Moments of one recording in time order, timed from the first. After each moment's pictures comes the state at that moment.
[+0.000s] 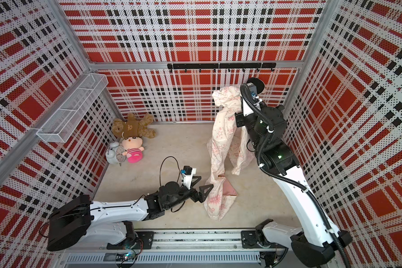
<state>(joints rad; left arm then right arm) -1.10 1.33 0.50 0.61 -0.14 -0.52 0.48 1.20 1.61 -0.28 0.31 -0.24</state>
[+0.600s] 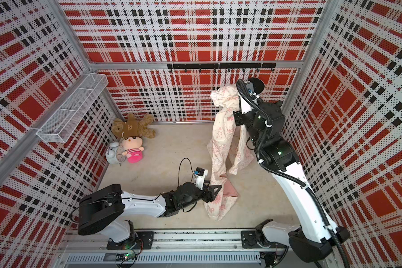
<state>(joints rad) -1.14 1.59 0.62 0.67 -0.19 -0.65 0.48 1.24 1.68 -0.35 0.30 -0.26</state>
